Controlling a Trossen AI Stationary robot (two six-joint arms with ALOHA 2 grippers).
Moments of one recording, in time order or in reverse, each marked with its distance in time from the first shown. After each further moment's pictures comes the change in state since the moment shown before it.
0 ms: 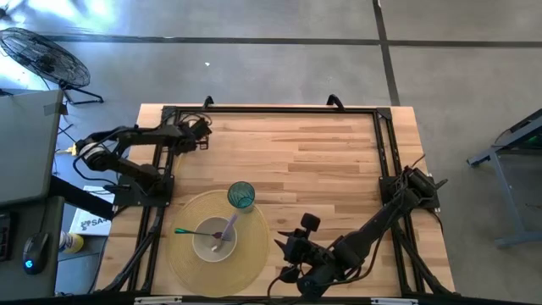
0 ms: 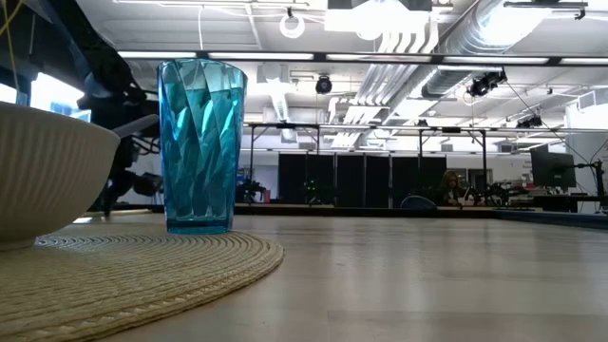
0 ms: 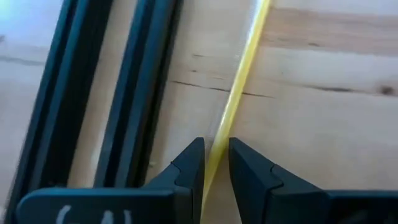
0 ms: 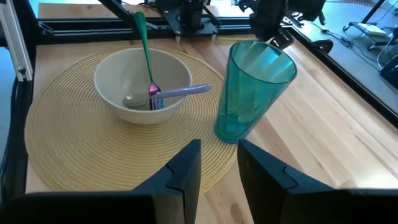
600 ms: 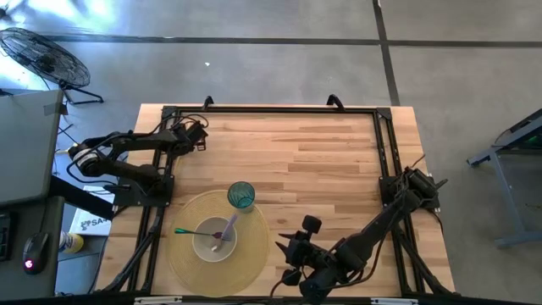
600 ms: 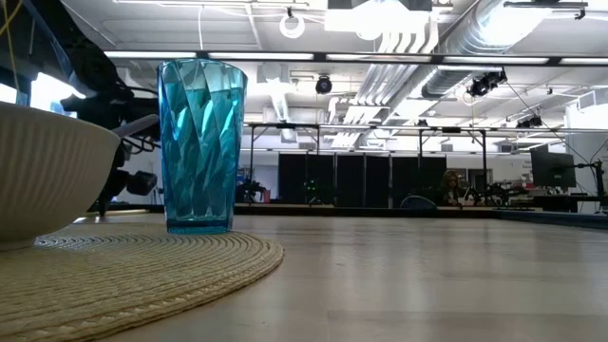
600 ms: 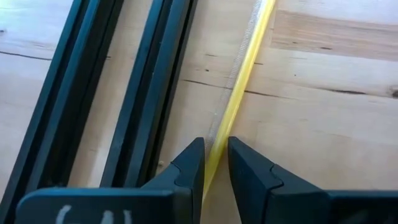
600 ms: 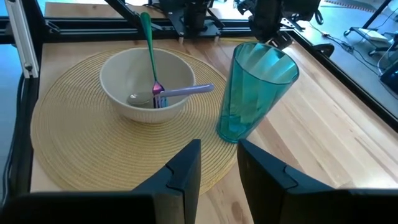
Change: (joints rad) left arm -0.011 -0.082 -0.099 0.062 0.005 -0.032; right arm 0.018 0.000 0.000 0.000 0.012 -0.005
